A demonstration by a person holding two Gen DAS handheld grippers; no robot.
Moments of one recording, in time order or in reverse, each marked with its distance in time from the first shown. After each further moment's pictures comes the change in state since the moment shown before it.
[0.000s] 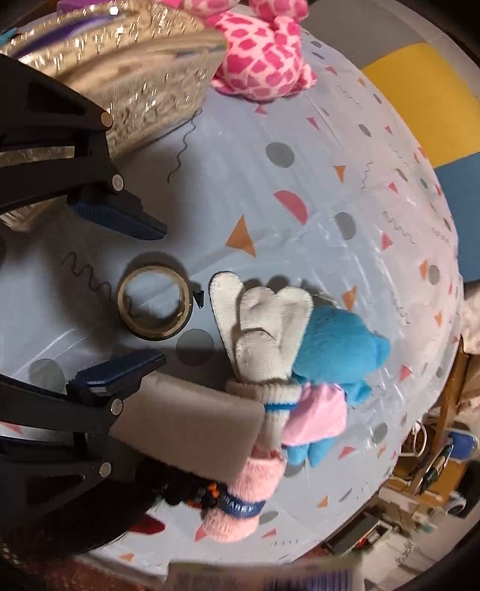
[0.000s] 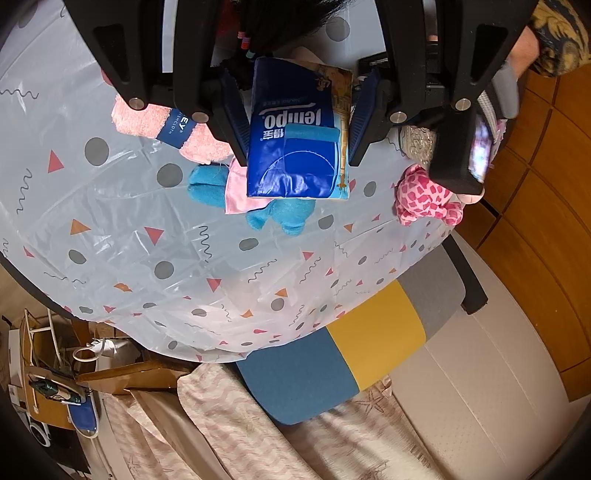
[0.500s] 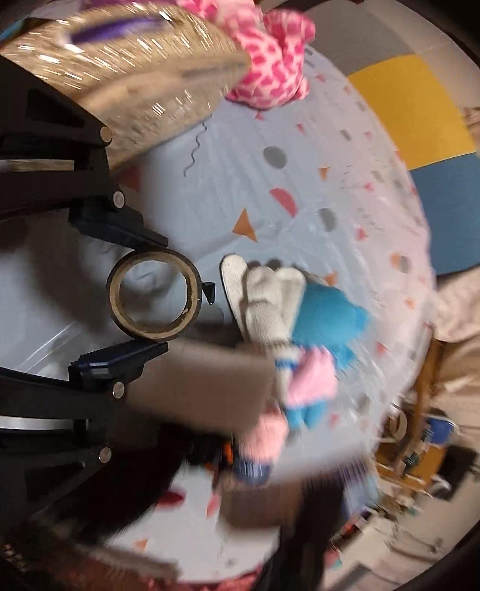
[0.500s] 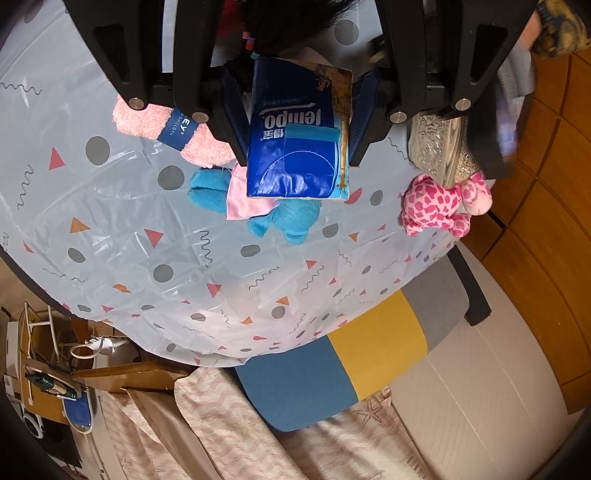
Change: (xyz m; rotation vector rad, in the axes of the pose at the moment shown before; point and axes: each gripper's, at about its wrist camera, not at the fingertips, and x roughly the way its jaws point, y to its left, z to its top) left arm -0.034 -0.016 -0.041 0.007 -0.137 -0.030; right arm 0.011 0.002 -0.002 -0.036 0.030 -0.029
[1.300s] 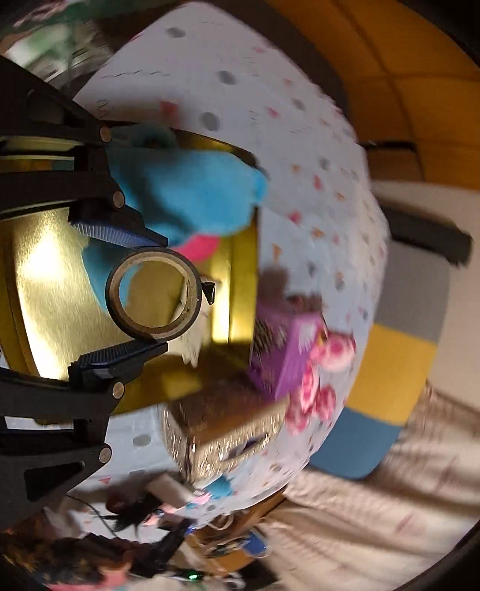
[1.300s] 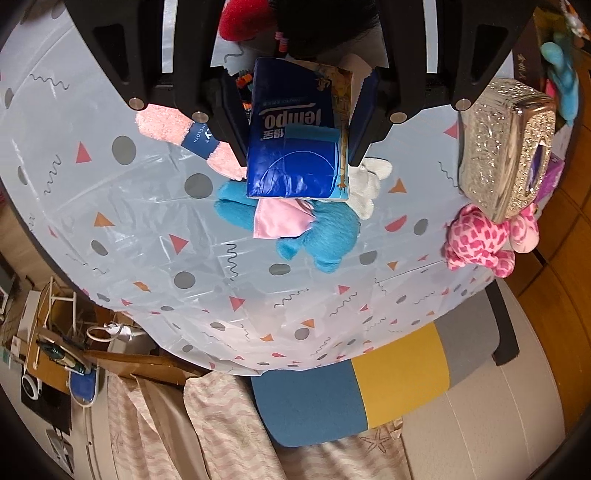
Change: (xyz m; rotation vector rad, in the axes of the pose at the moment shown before) left arm -0.203 0.238 -0.260 -0.734 -0.221 0.147; right arm 0.022 0.009 -0.013 -0.107 0.050 -0.196
